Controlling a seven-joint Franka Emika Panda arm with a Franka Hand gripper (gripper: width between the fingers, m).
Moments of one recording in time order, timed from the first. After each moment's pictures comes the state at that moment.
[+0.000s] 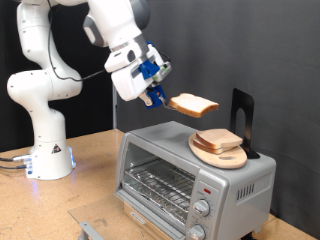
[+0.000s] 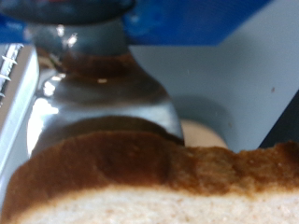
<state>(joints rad) 0.01 -0.46 0.11 -2.49 0.57 2.28 0.09</state>
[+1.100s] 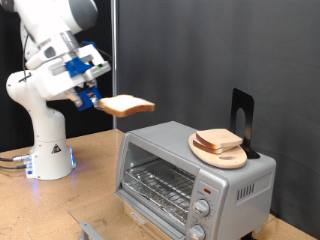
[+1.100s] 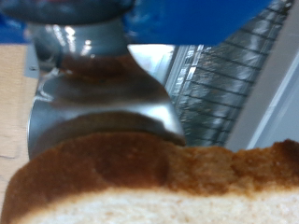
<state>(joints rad) -0.19 -0.70 -0.09 -2.70 0.48 2.31 -0.03</state>
